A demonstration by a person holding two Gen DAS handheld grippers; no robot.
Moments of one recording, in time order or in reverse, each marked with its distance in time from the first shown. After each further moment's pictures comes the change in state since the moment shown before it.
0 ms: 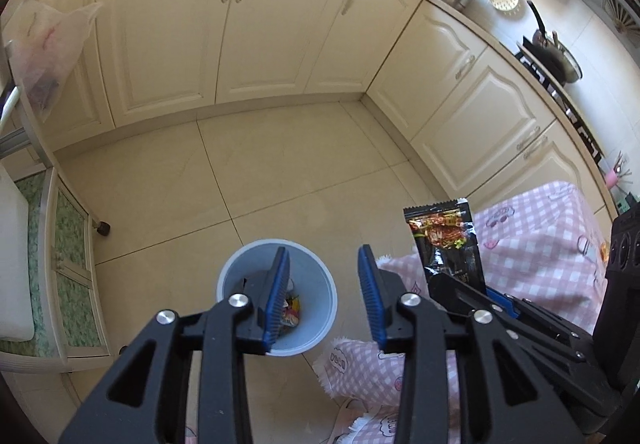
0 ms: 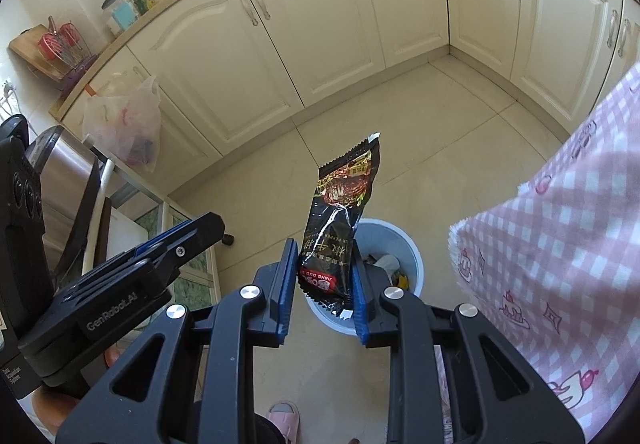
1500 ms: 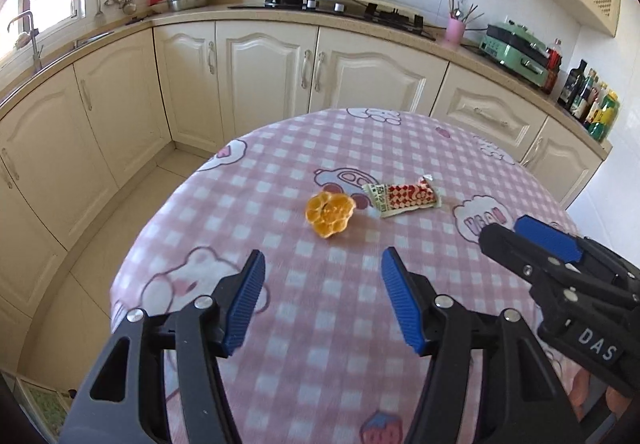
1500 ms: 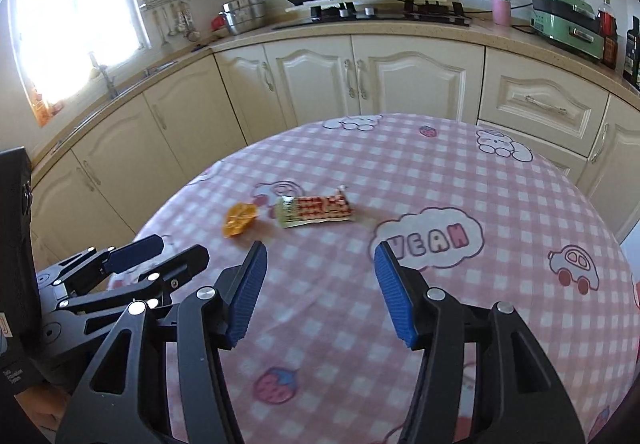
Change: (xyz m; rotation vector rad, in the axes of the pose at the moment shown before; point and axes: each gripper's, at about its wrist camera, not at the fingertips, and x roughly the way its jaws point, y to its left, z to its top) left arm 0.012 -0.452 -0.083 0.684 0.013 -0.246; right arm -0.290 -0.304 -0.069 0.330 -0.380 -0.450
